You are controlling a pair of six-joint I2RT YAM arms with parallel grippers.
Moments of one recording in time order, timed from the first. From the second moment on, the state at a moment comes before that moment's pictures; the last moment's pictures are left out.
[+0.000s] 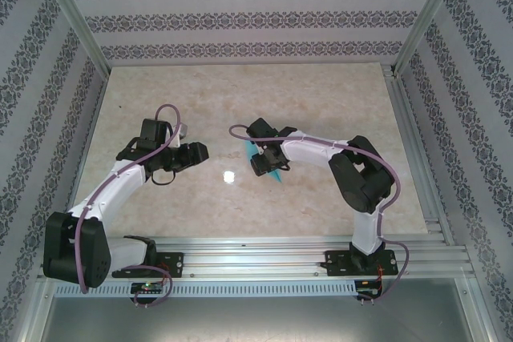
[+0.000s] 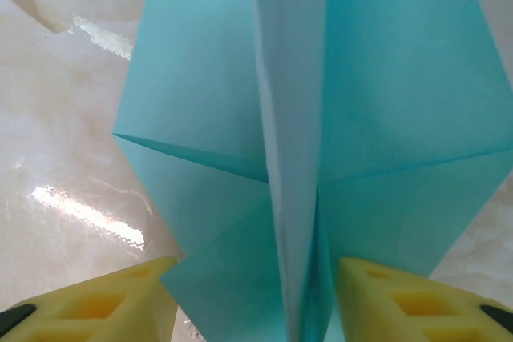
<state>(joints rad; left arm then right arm) -0.18 1.23 0.78 -0.47 0.54 -0.53 0.72 1.93 1.26 -0.62 0.07 0.21</state>
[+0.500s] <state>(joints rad) -0.18 1.22 0.76 -0.48 0.53 -0.52 0.70 1.93 1.28 -0.64 0.07 0.21</state>
